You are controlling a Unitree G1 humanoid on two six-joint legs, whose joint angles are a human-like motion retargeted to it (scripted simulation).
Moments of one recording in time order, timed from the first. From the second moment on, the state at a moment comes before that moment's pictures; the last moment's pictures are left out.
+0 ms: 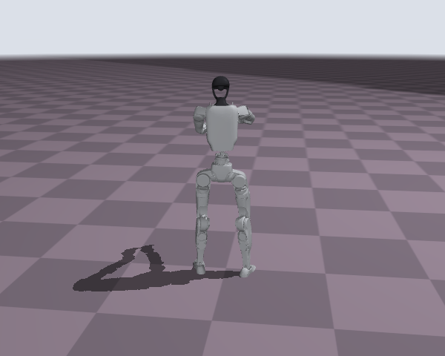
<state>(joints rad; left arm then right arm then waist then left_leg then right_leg) -1.08 0.10 -0.60 0.73 -0.62 -0.32 0.50 -1.31 -0.61 1.07 0.80 -0.50 -0.01 -0.17 0.08 -0.04 0.19 0.00 0.04 0.17 -0.09 -0.01 -0.22 -0.03 -0.23 -0.39 0.15 -0.02 0.22</state>
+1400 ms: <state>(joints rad) -0.96 0.31 -0.54 0.57 -0.66 -0.36 0.45 -1.31 -0.61 1.05 0.75 -0.49 -0.02 -0.19 0.11 -0.07 0.22 0.02 0.07 0.17 -0.09 -0.01 -0.23 -0.02 -0.21 -0.39 0.15 -0.03 0.22</state>
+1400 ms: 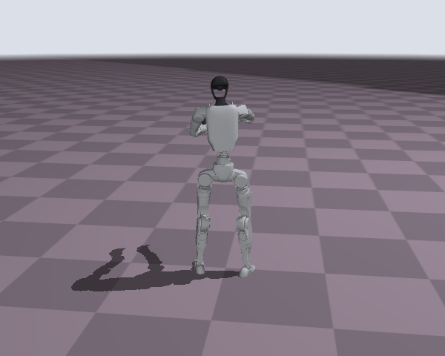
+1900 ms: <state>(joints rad) -0.91 0.28 -0.46 0.49 -0.57 -0.34 0.49 -1.30 -0.54 1.04 0.76 -0.53 -0.02 -0.21 0.09 -0.07 0.19 0.02 0.06 0.22 -0.09 -0.01 -0.23 -0.03 -0.21 -0.34 0.13 0.00 0.23</state>
